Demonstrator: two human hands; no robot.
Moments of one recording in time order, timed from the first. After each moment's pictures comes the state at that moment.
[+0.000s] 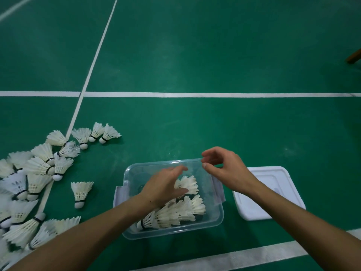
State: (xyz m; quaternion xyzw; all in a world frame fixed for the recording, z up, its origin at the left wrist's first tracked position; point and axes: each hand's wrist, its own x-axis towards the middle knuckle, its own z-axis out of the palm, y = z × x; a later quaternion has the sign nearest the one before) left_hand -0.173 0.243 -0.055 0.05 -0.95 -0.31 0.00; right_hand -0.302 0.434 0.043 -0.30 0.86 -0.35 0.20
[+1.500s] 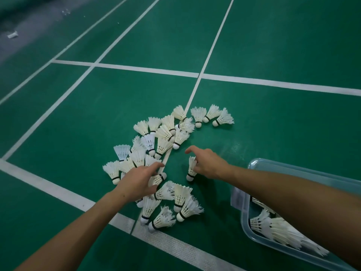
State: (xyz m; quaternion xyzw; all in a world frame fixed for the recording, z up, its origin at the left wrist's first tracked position) left_hand 0.137 0.007 -0.077 0.32 -0.93 -0.14 -0.11; right_hand -0.127 0.110 -0.071 -0.59 0.72 -0.13 0.33
